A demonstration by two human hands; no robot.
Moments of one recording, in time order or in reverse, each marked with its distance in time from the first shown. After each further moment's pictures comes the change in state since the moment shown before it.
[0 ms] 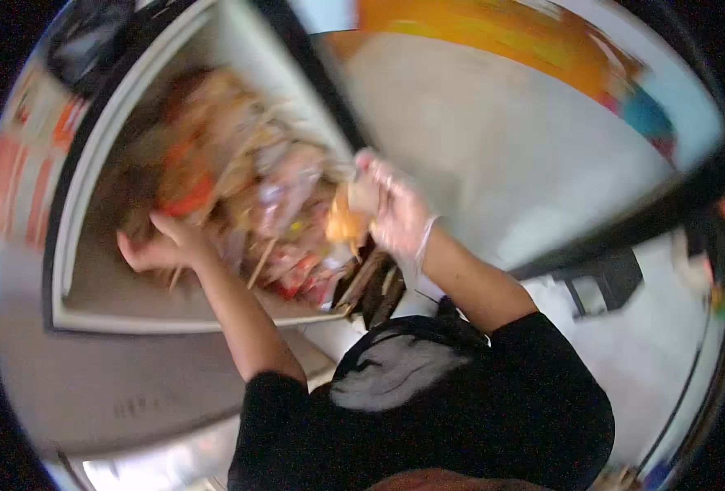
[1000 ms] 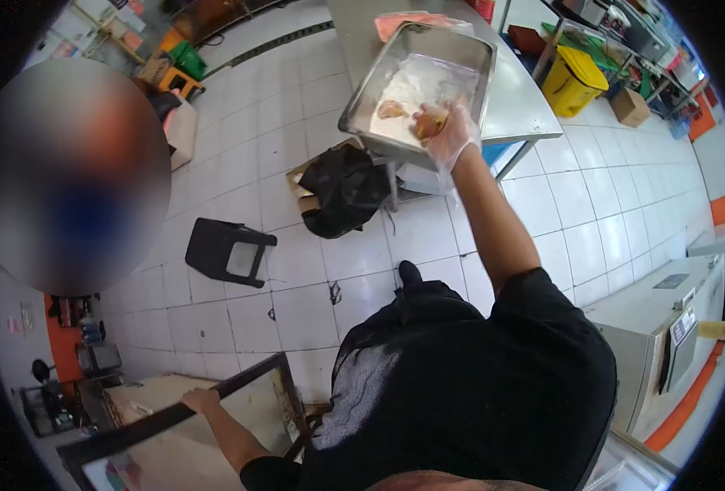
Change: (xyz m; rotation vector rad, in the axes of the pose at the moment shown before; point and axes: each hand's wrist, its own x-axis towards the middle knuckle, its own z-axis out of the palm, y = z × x) left_hand -0.391 0.461 -0.070 0.180 -1.396 1.732; right_hand -0.972 0.228 0.024 -0.597 1.690 -2.396
